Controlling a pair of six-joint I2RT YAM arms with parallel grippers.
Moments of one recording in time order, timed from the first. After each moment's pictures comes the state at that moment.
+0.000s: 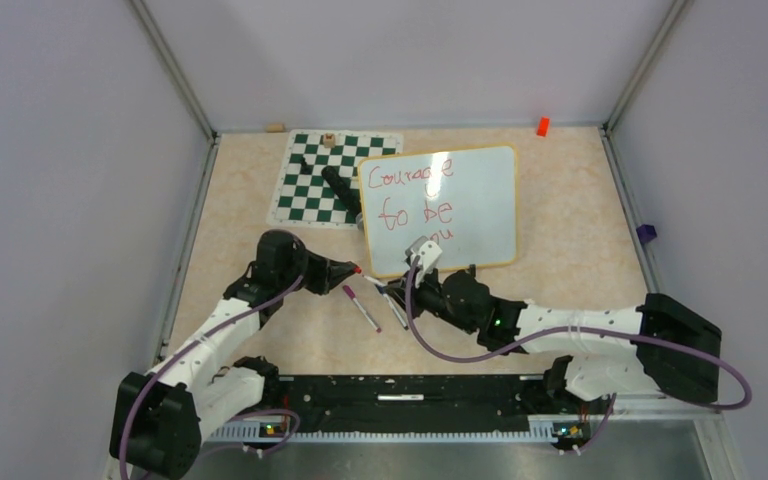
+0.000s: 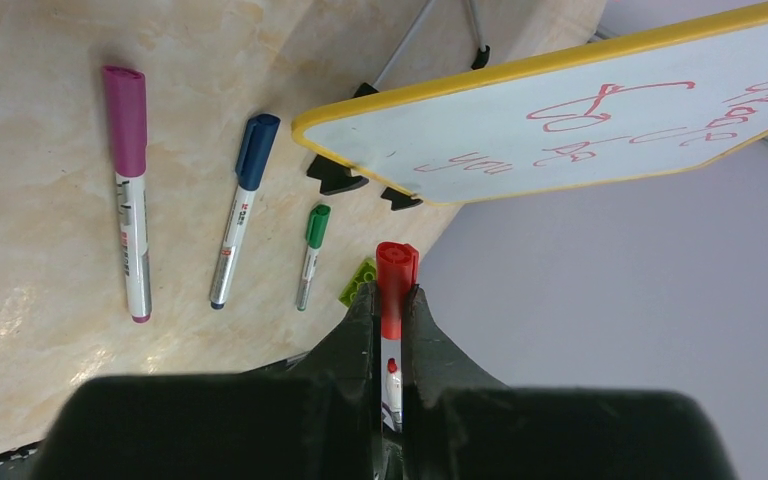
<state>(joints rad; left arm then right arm) -0.30 0.98 0.50 -0.19 0.37 -1.54 1.16 1.24 0.55 0.50 0.22 0.22</state>
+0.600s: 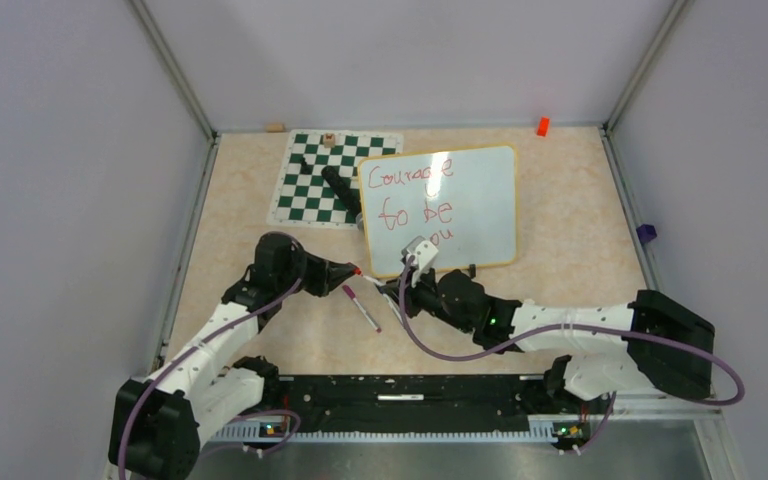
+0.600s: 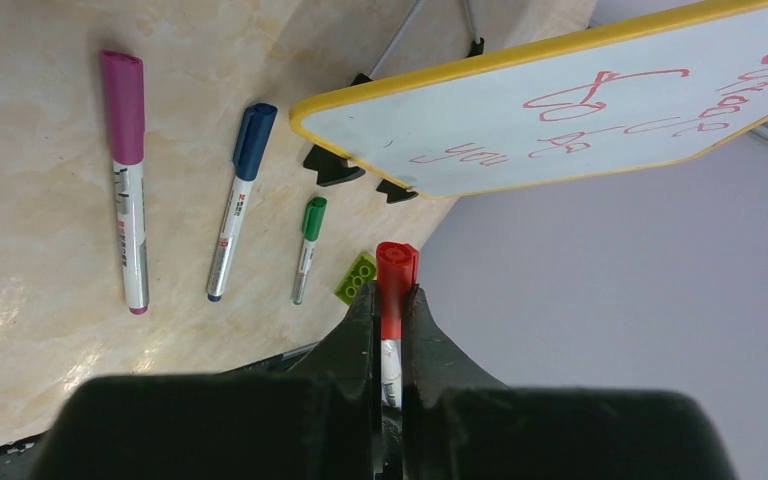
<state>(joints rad) -0.30 0.95 0.48 -0.19 0.38 -1.55 1.16 1.28 0.56 0.51 0.23 0.21</state>
